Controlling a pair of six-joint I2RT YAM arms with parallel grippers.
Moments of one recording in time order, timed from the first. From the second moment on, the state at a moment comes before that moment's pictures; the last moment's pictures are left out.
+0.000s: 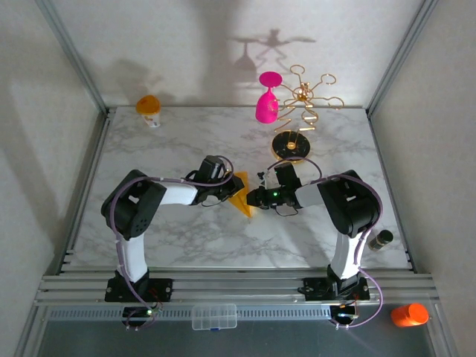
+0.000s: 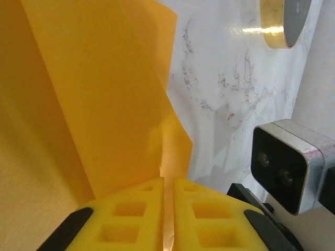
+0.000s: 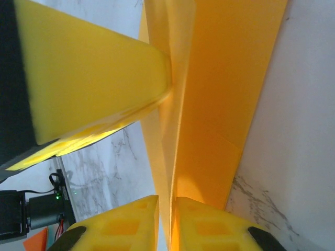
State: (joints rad) left arm -0.56 1.92 0.95 0.26 0.41 -1.11; right arm 0.48 1.89 0.78 0.24 -0.82 0.56
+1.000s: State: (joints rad) left arm -0.55 1.87 0.92 0.30 0.40 -1.10; right arm 0.46 1.91 0.79 0.24 -0.84 0.59
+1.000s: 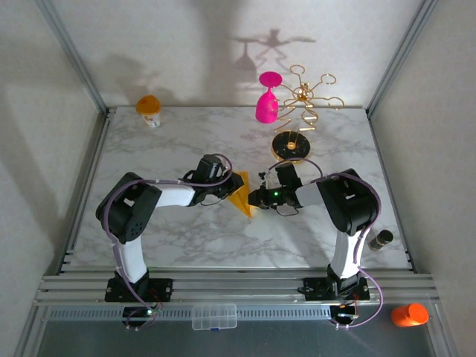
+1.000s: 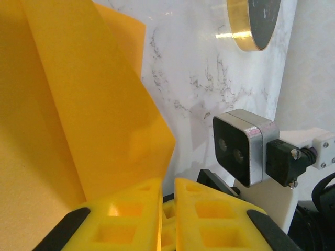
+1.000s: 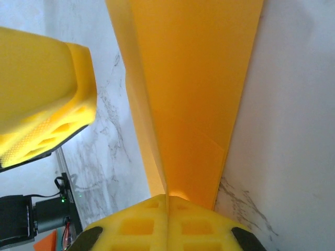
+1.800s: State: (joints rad) left arm -0.55 1.94 0.93 0.33 0.42 -1.10; right arm 0.45 1.92 0.80 0.22 -0.87 0.60
